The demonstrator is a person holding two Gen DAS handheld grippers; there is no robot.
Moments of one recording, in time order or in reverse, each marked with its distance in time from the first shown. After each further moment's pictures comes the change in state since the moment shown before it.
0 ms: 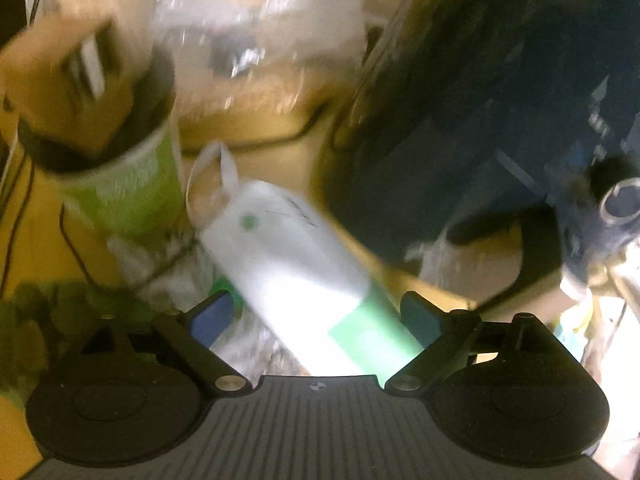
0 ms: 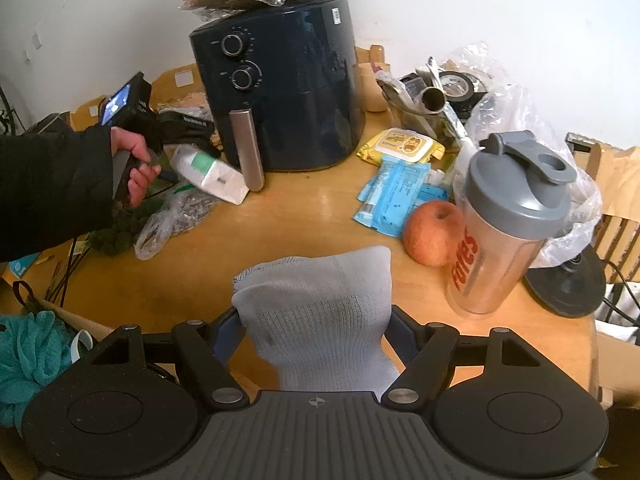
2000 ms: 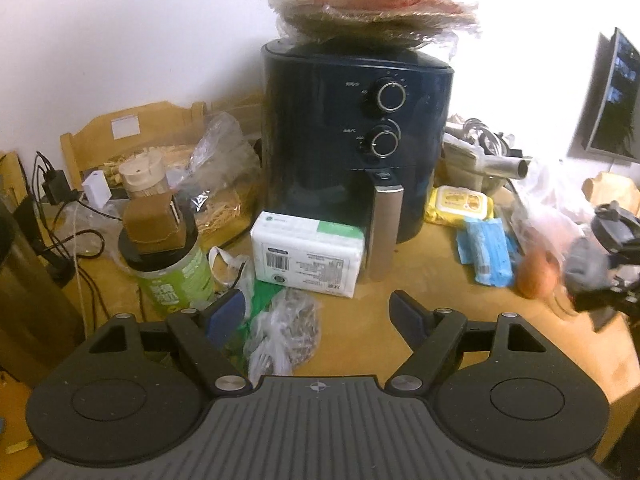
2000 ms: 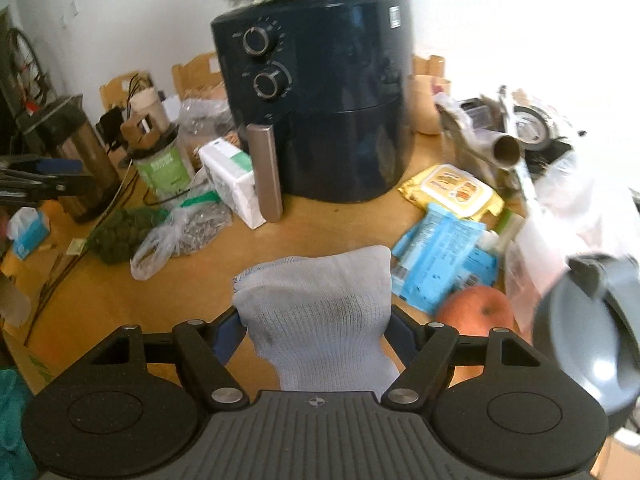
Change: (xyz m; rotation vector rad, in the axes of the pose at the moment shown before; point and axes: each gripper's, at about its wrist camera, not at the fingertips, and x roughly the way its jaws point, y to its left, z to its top) left arm -0.169 0.017 -0.104 0.564 -0.329 -0.094; right arm 0.072 -0.007 0.071 -0.134 0.026 0.092
